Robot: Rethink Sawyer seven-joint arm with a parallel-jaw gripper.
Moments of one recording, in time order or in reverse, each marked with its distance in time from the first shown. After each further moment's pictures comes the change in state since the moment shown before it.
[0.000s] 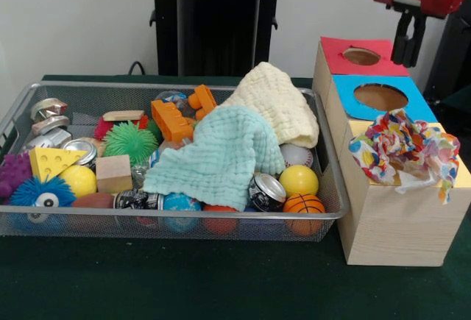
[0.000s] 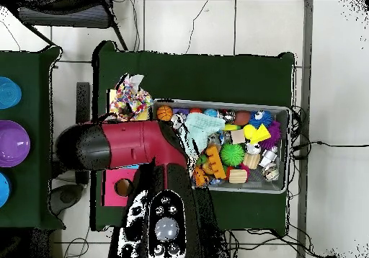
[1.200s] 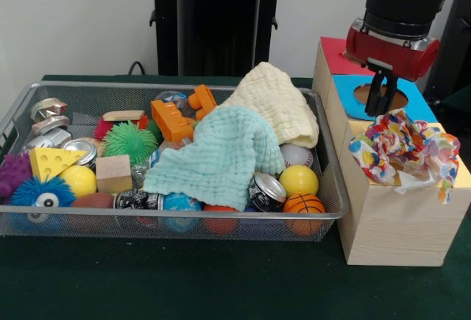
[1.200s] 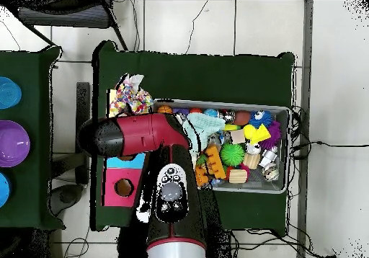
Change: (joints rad) arm -0.014 0.151 0.000 -0.069 -0.043 -0.046 0.000
